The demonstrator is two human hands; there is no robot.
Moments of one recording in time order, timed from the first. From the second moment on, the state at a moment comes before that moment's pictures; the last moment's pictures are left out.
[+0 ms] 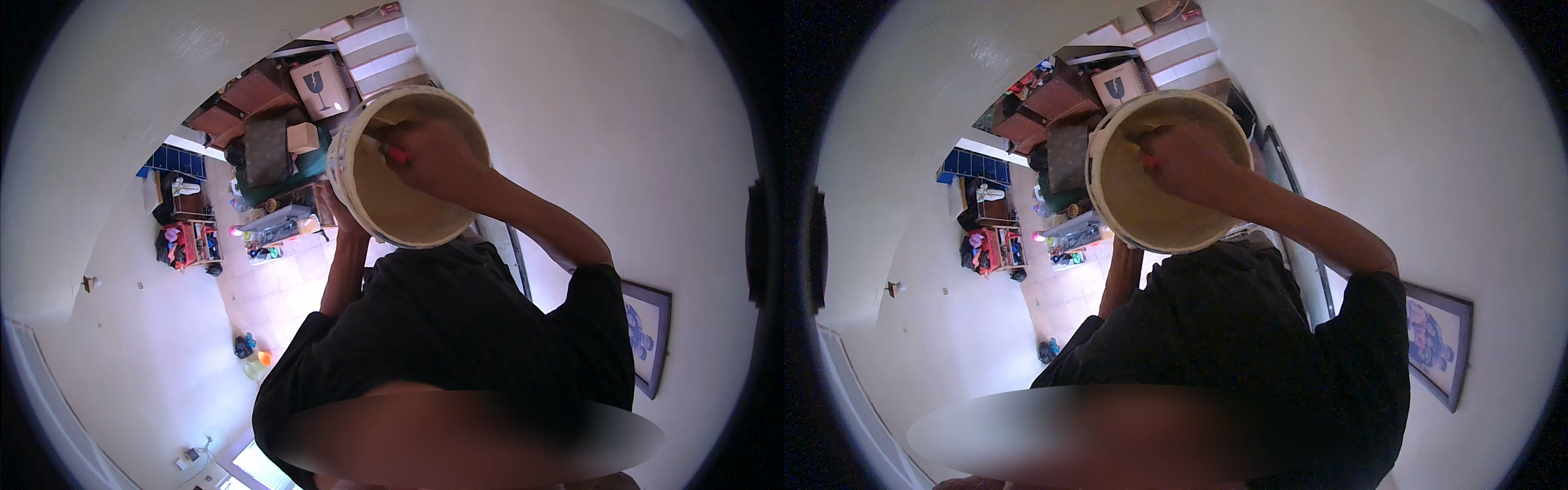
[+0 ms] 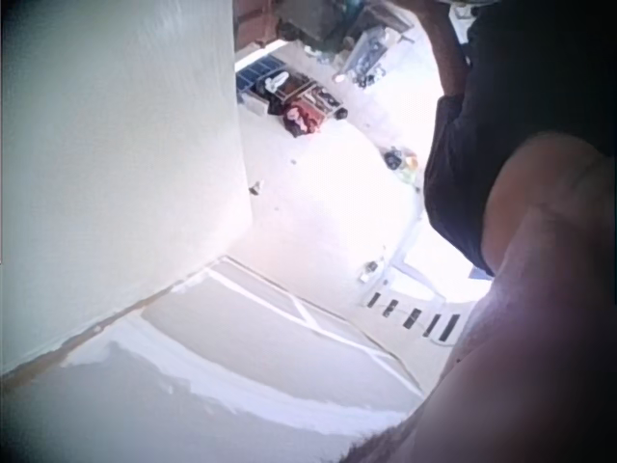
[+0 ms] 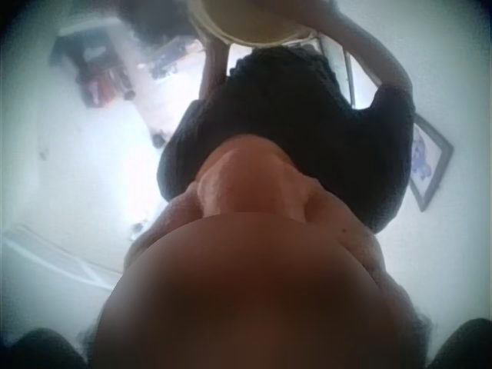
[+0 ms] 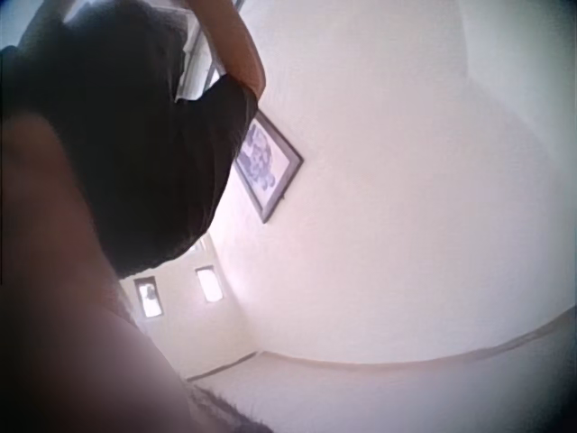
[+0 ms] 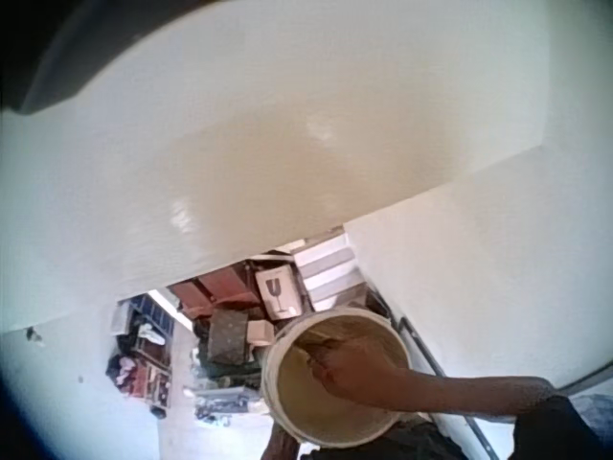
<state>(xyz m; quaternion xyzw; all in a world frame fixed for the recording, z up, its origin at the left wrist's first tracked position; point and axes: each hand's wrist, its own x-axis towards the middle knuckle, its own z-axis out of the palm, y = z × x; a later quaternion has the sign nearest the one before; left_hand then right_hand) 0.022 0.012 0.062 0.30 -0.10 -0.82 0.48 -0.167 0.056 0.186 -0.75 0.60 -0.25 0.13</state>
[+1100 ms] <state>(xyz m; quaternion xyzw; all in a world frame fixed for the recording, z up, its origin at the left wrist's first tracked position) 0.016 0.017 0.030 0.04 -0.17 -0.91 0.38 -0.216 0.104 0.214 -0.37 0.38 -0.68 0.51</state>
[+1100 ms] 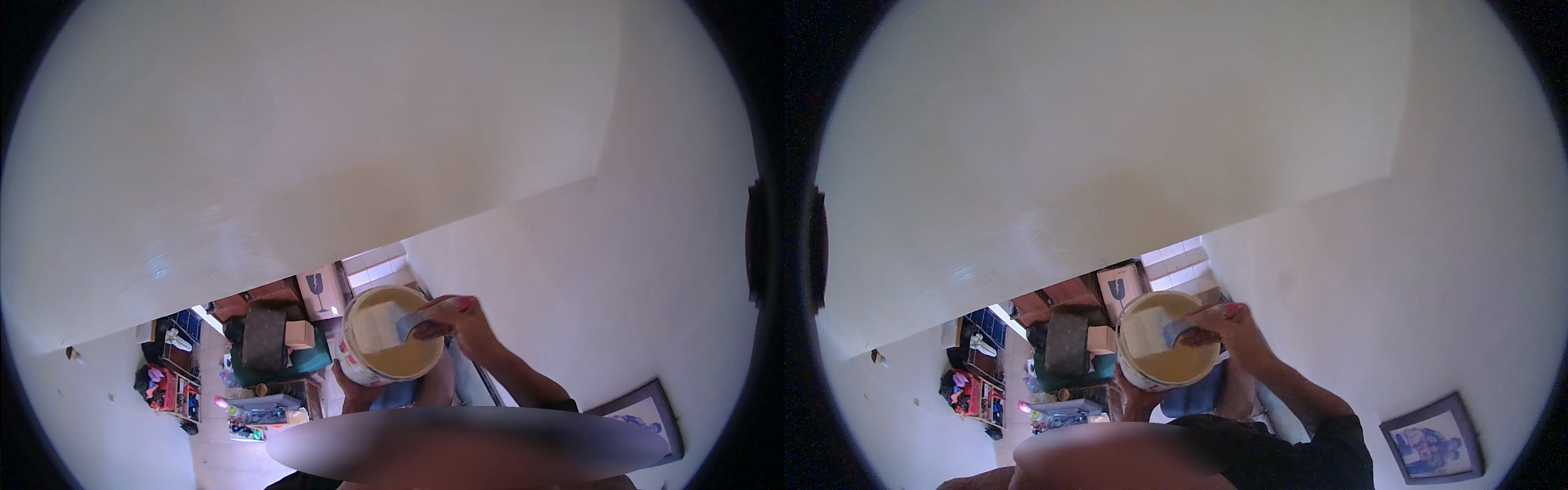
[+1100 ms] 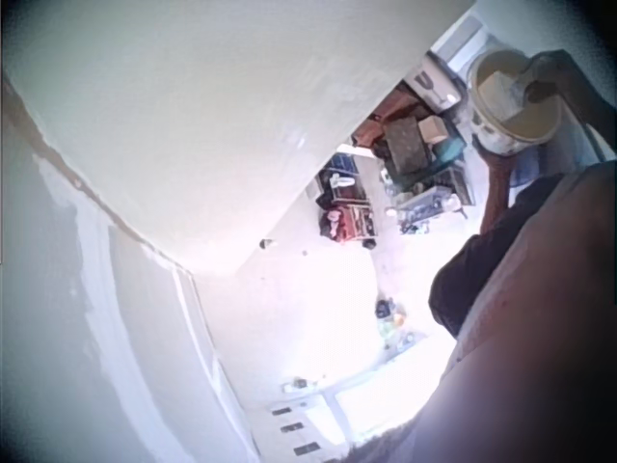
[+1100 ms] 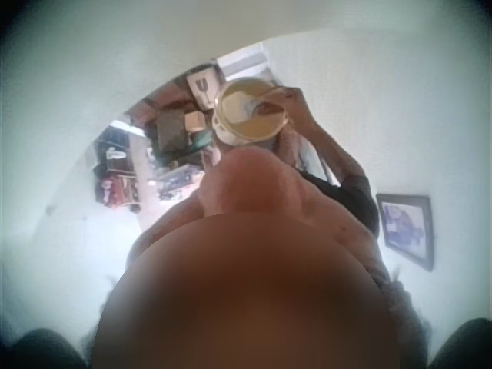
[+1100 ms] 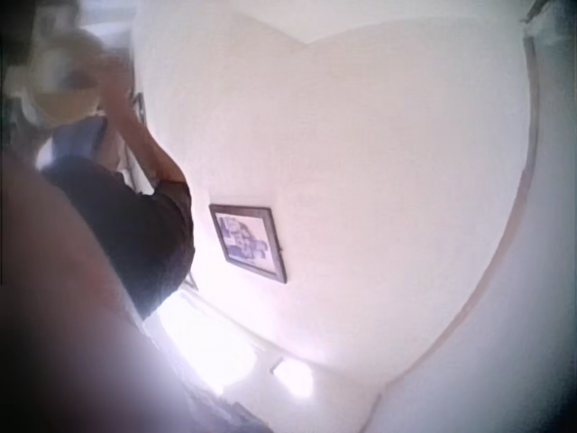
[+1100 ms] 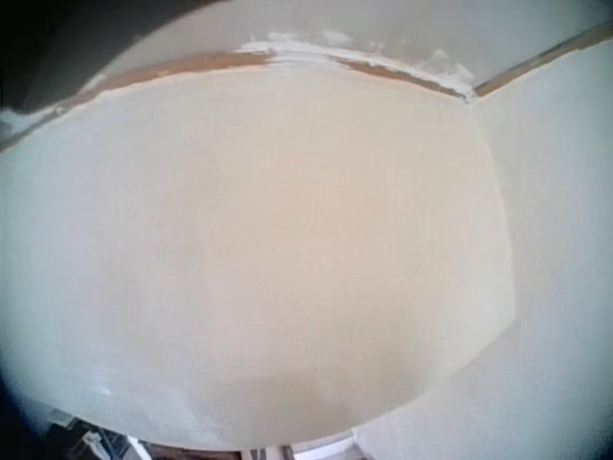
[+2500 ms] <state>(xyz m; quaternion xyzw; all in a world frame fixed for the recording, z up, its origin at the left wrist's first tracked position) 0.059 0.030 0.021 0.09 -0.20 -0.84 0.49 -0.392 0.103 0.493 -0.46 0.35 -0.76 -0.30</state>
